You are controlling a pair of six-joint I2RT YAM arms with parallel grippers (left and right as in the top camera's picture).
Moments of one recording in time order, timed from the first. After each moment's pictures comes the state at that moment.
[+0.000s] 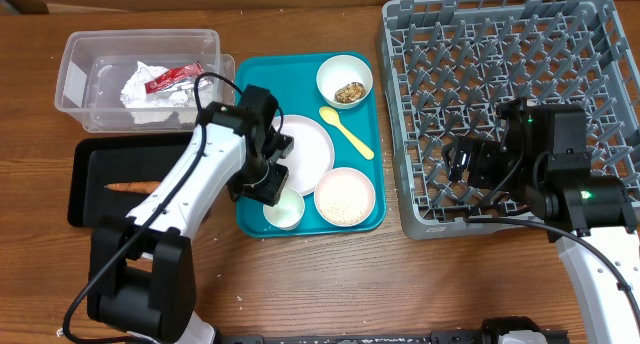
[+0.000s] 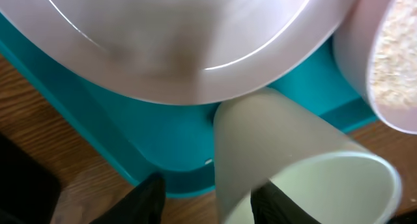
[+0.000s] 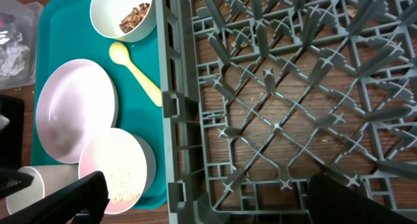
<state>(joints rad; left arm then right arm) -0.30 1.75 1.24 -1.11 0.11 0.08 0.05 1.14 1.09 -0.92 -0.22 0.23</state>
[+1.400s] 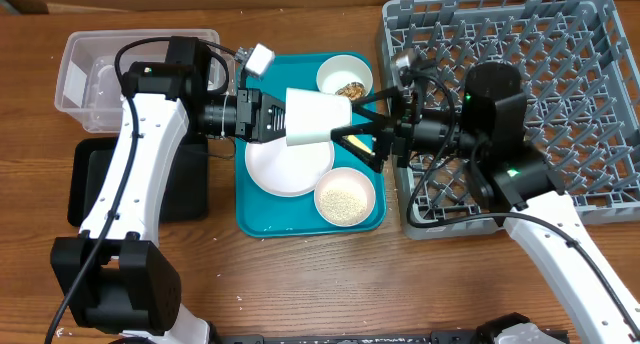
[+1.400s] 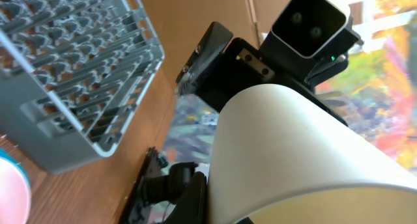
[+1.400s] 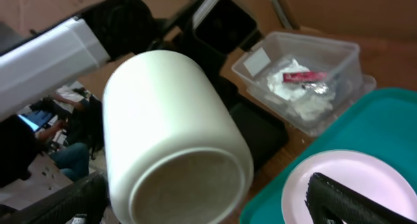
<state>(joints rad) -0.08 1.75 1.58 -1.32 1.51 0.27 0.34 1.30 1.10 -0.09 -0.95 0.35</state>
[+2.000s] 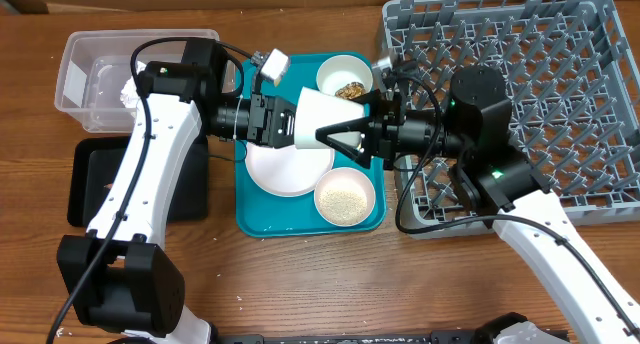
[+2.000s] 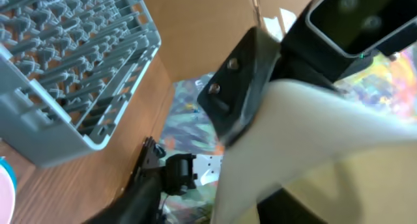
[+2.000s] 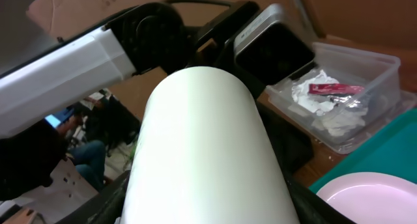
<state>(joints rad) -0.13 1.75 1.58 -1.33 1.49 0.27 0.40 1.32 1.10 0.03 -0.96 0.43</state>
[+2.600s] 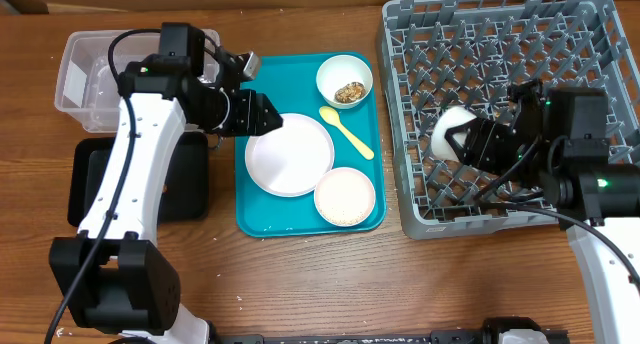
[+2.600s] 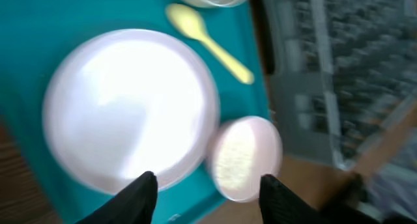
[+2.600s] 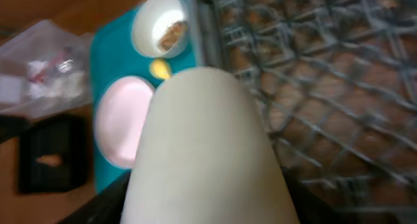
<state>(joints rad) -0.07 1.75 1.58 -1.09 0.57 -0.01 0.02 1.18 1.21 -0.97 -0.35 0.36</state>
